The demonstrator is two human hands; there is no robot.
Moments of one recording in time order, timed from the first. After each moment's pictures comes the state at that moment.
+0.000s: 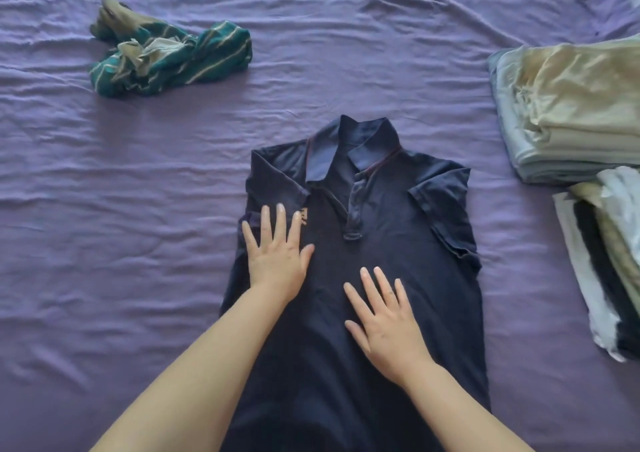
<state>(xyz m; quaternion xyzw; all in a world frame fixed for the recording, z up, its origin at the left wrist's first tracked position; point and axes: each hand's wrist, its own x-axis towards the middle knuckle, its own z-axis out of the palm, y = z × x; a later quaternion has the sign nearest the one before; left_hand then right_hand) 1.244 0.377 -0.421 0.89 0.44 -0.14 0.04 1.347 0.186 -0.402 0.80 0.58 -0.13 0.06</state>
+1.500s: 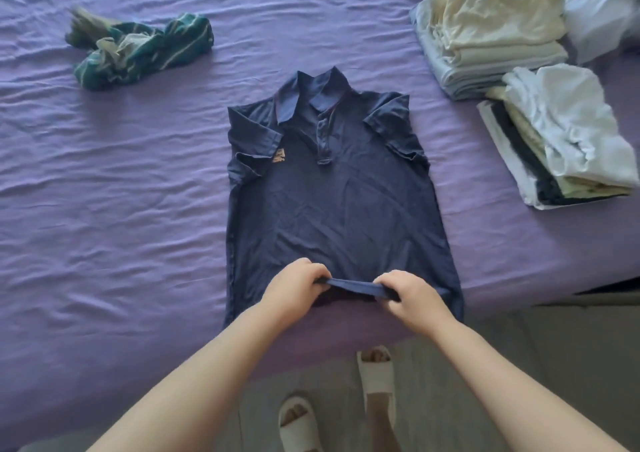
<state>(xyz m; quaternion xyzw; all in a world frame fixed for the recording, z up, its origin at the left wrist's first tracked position) 1.141 0.232 -0.359 0.89 0.25 -0.14 0.34 1.283 0.050 -0.371 0.83 0.43 -0.29 -0.18</state>
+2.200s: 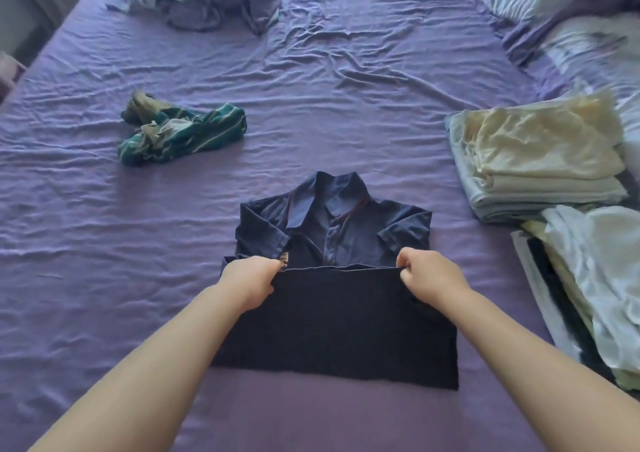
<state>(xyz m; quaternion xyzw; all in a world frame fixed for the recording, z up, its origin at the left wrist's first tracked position) 1.261 0.408 -0.325 0.90 0.33 -0.26 0.08 1.502 0.226 -0.325 0.87 0.43 -0.23 -0.02</state>
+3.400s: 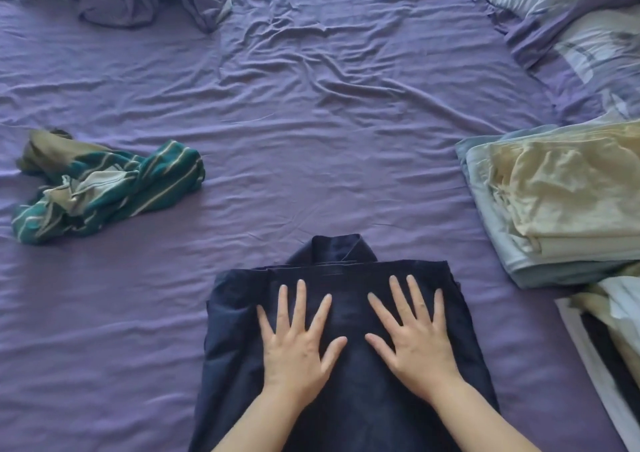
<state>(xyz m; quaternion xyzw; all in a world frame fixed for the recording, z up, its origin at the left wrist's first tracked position) 1.353 0.438 -0.419 0.94 0.34 -0.07 0.09 1.512 0.304 -0.417 0.85 0.52 -0.06 0.05</state>
